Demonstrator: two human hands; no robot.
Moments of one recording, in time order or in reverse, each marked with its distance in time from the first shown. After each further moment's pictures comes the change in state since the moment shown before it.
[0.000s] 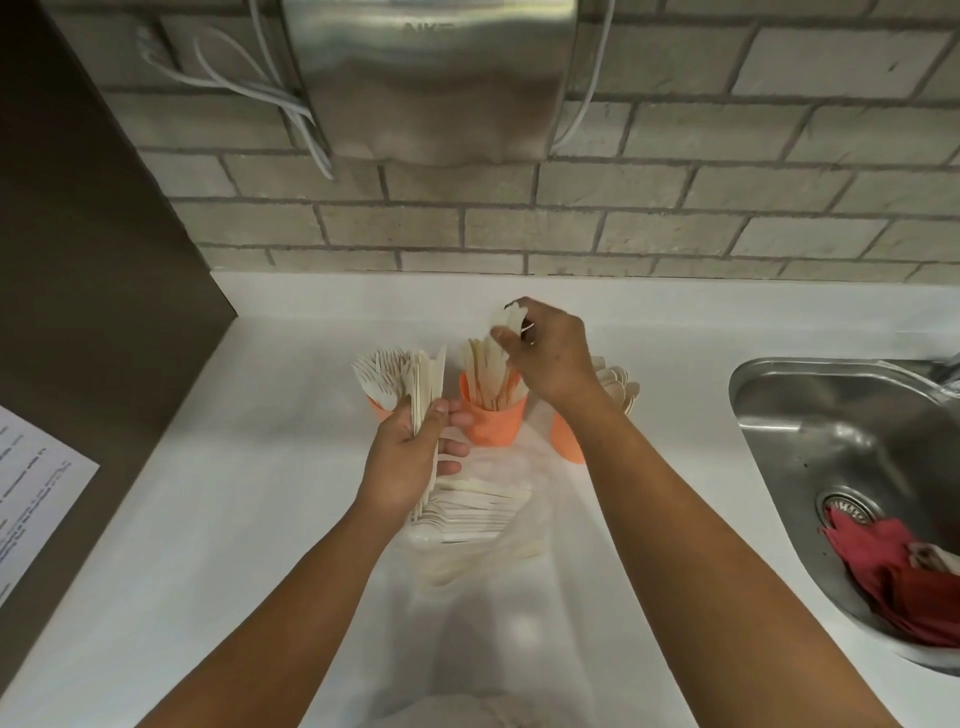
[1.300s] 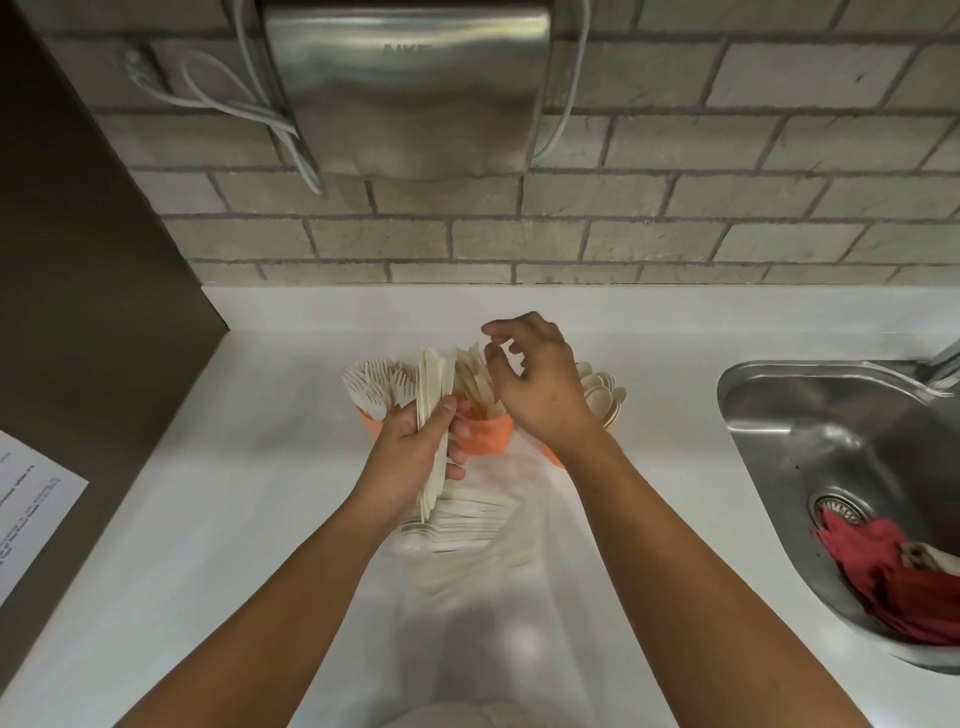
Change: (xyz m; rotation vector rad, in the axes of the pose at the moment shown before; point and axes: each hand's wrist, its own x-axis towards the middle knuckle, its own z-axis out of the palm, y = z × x) left_hand 0.001 0.017 0.013 -0.035 -0.104 -0.013; right_hand -0.033 -0.004 0.000 0.018 0.085 -0.124
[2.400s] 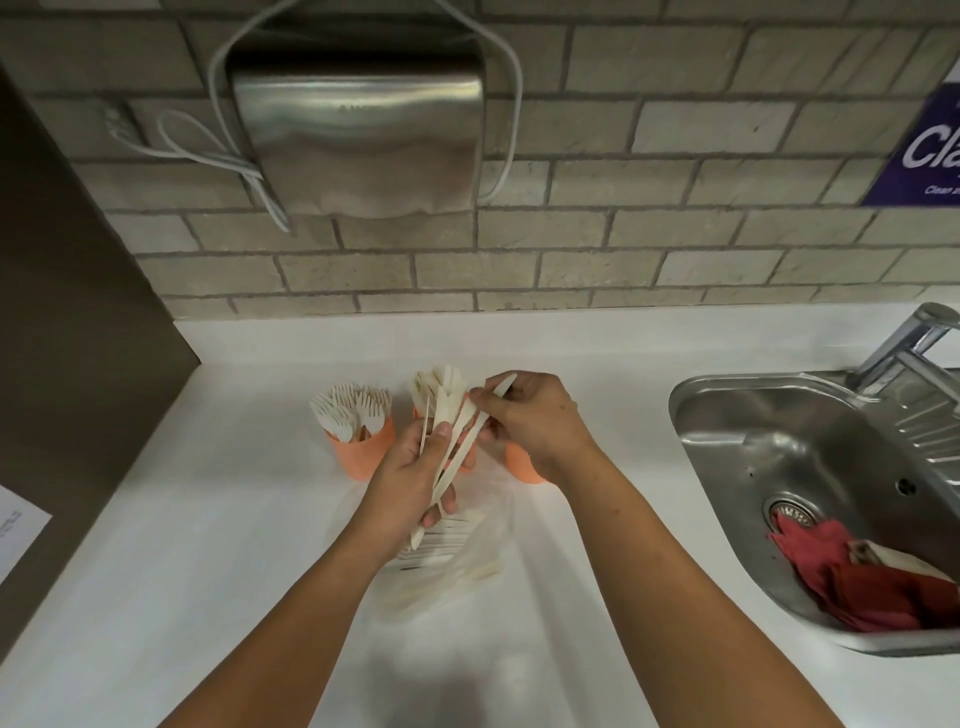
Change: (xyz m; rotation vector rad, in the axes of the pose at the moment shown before) left_hand -0.028 0.002 0.037 0.132 -0.079 0.076; right_hand -0.031 -0.024 -0.056 0.617 -0.115 0.556
